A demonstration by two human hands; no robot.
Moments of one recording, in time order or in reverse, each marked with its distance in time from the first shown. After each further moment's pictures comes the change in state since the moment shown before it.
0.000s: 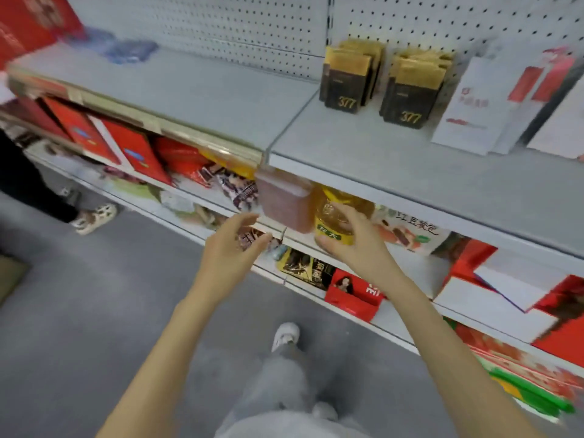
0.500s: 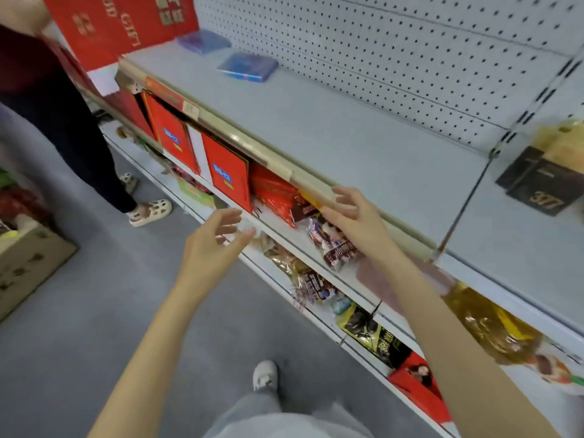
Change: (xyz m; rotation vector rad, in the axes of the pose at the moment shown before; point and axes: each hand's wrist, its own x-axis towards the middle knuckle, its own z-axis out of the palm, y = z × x) left_hand 0.169 -0.195 -0.242 -0.147 0.249 -0.191; right_hand 0.291 -0.173 0.228 0.143 -0.150 -0.034
